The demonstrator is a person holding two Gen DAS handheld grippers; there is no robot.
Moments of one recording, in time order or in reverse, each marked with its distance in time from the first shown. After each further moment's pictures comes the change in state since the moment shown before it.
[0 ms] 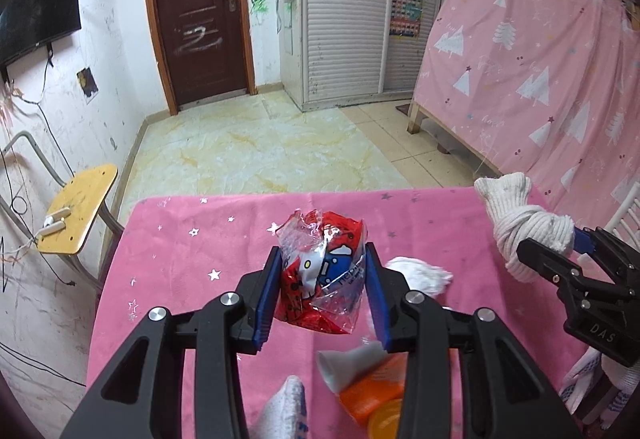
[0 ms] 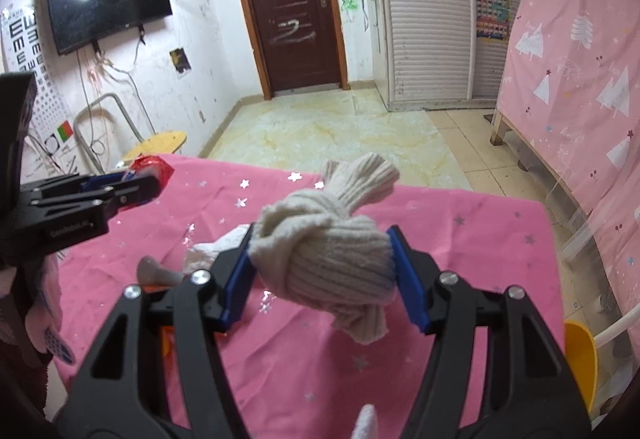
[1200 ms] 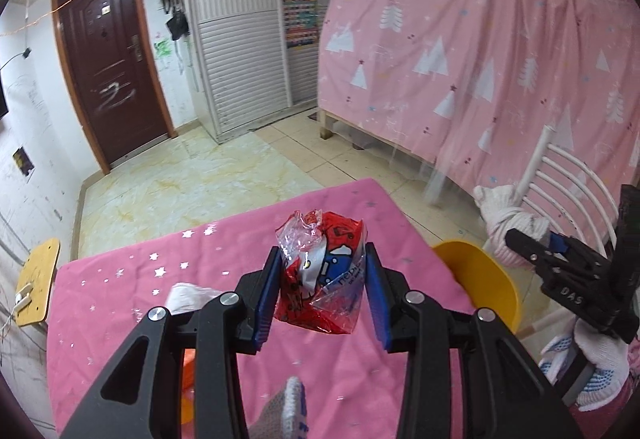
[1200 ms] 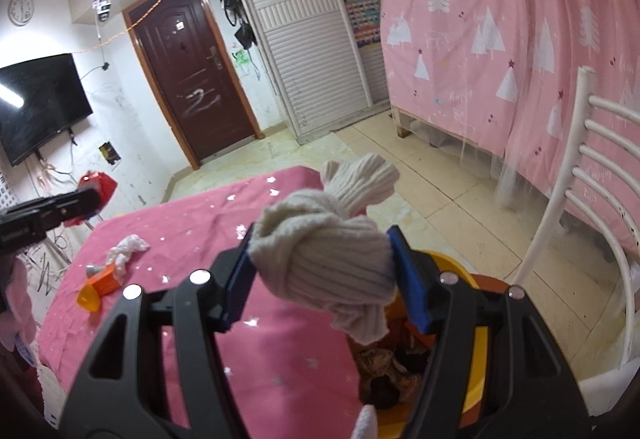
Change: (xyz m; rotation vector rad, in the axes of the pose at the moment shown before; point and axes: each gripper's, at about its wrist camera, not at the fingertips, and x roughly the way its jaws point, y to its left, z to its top) left arm -0.057 -0.211 -0.007 0.246 -0.046 -0.190; right arm -0.132 -0.184 -0.104 0.335 -0.157 -0.194
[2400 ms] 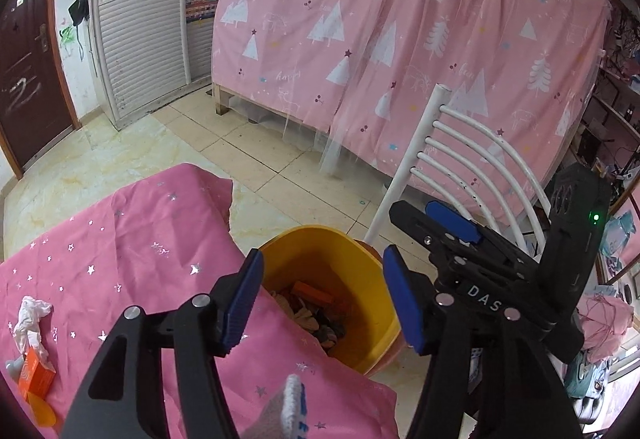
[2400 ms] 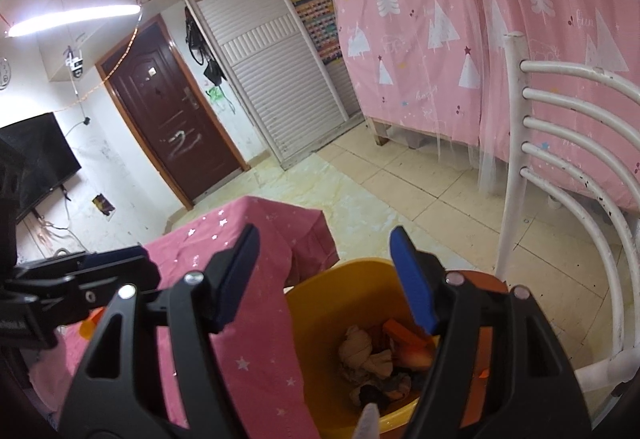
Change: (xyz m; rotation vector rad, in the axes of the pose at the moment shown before) left arm 0.043 -0.141 0.004 0.069 0.107 -0.326; right arm -0.025 -0.072 -0.002 0.155 -0.076 -0.011
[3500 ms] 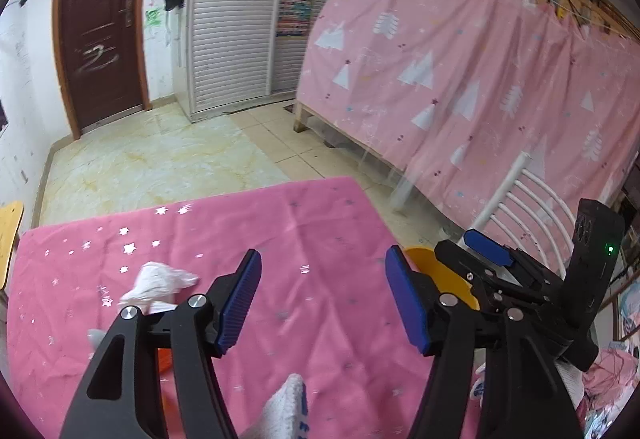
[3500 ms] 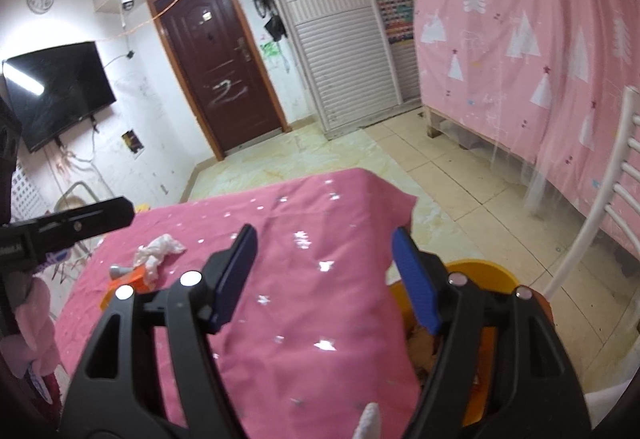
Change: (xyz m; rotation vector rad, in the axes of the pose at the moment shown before) left arm -0.096 0.157 -0.030 -0.204 -0.117 0.171; right arm 0.049 0.143 -0.010 -0.223 0.115 0.114
